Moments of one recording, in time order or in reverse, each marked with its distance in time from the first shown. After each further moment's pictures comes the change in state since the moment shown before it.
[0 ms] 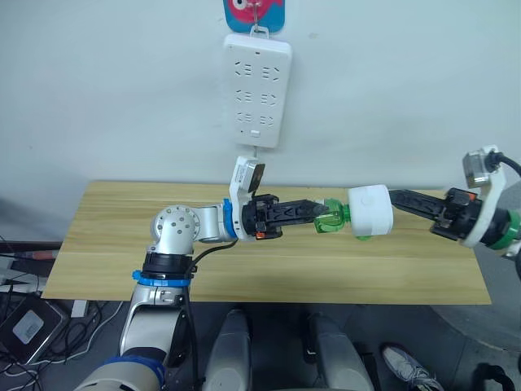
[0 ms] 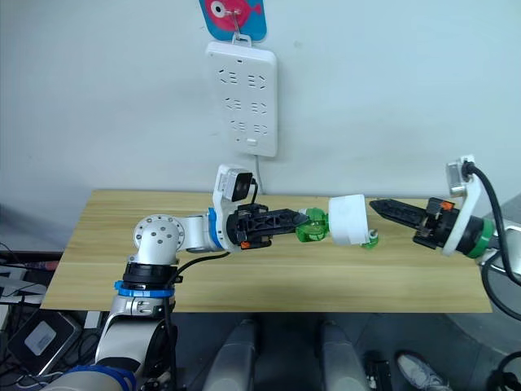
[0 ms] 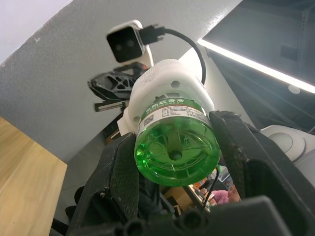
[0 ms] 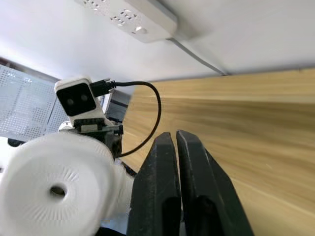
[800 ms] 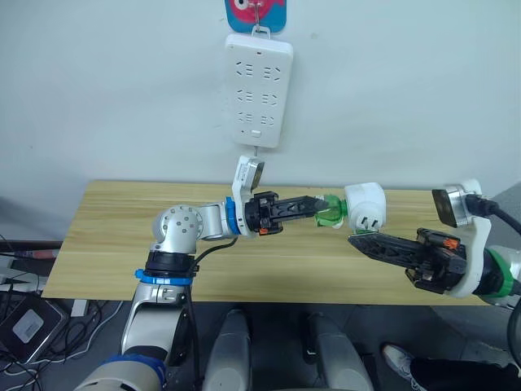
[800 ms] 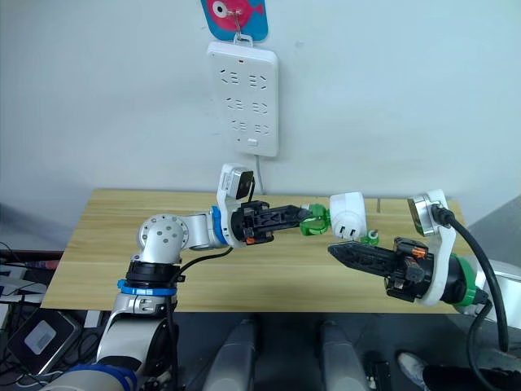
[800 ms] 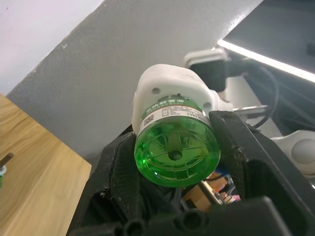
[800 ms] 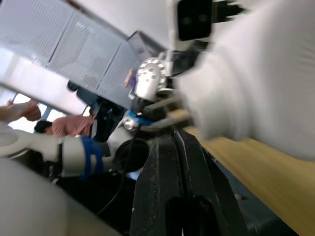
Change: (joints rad) left arm -0.007 -0.004 -0.026 0.033 0.095 -0.095 -0.019; right arm 0.241 -0.081 -0.036 -0.377 0.009 -0.133 0.261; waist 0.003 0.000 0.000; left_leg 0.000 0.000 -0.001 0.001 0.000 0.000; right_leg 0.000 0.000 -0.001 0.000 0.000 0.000
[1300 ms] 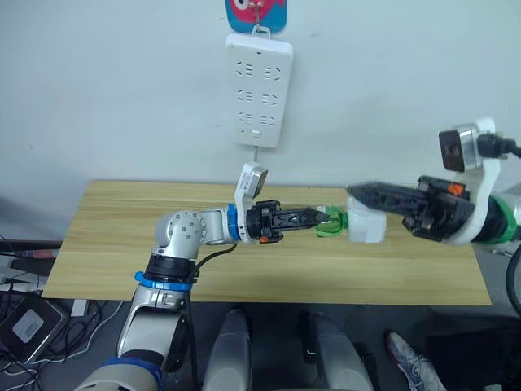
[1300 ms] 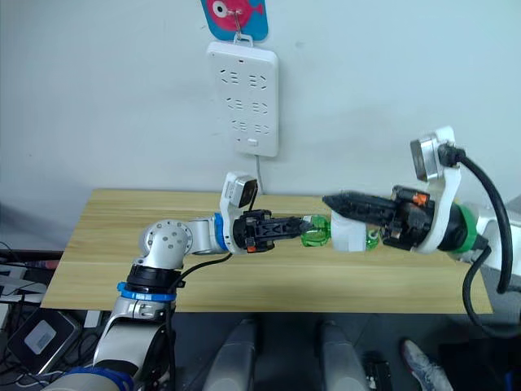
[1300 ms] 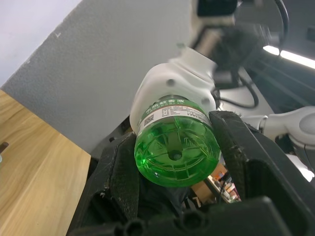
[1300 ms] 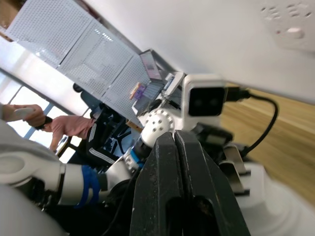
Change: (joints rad) left arm 0.028 0.021 -0.054 -0.028 0.038 -0.029 -0.071; right arm -0.458 0.097 0.117 0.251 0.001 0.115 -0.119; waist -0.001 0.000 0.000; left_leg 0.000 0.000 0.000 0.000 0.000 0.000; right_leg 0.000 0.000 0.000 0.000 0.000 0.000
